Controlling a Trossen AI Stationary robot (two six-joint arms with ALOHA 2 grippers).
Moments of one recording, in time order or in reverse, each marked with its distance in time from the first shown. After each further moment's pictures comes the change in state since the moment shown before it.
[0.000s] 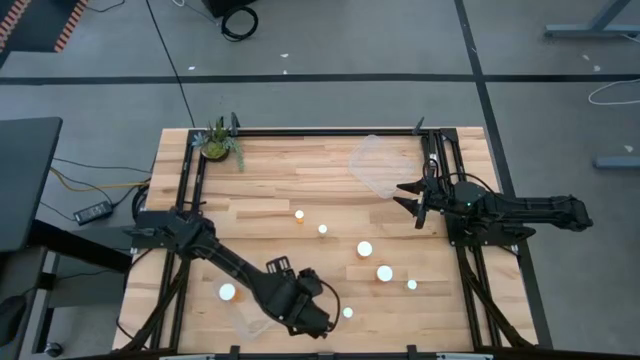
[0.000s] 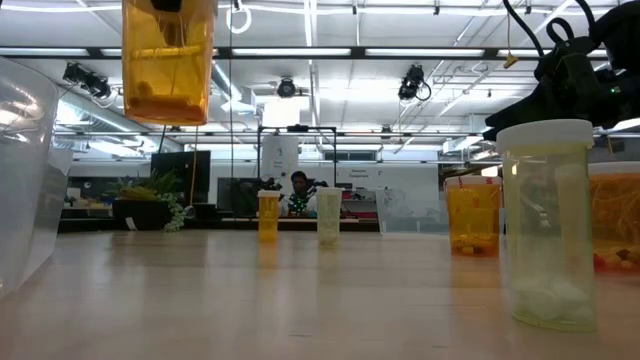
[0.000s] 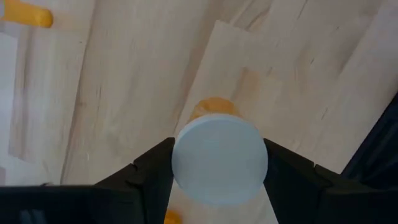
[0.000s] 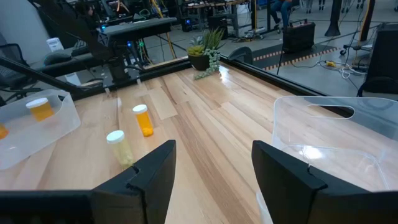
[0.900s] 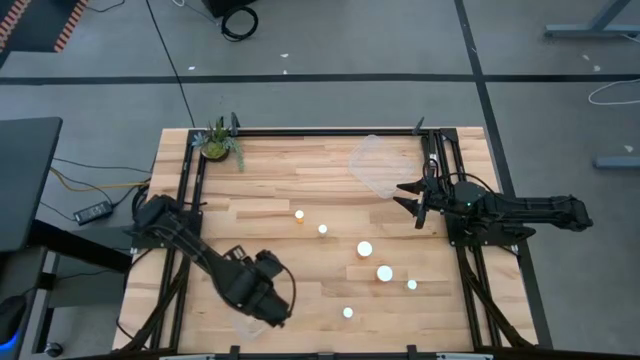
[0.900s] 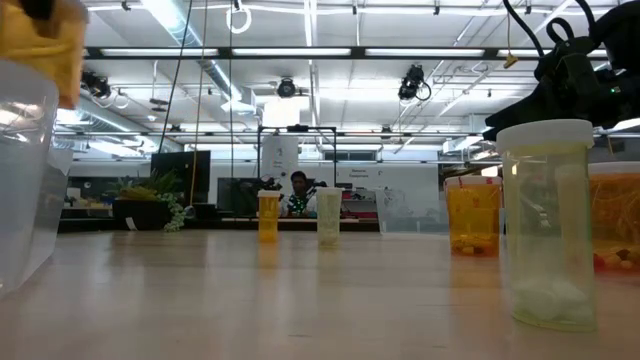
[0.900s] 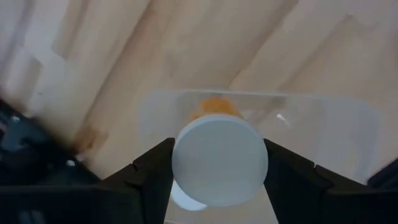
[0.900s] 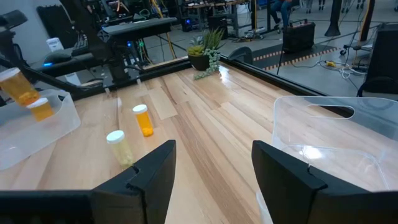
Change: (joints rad) left arm -0.064 -0.342 -0.464 0.031 0.031 -0.352; right arm 0.000 0.000 0.000 0.000 0.000 0.000
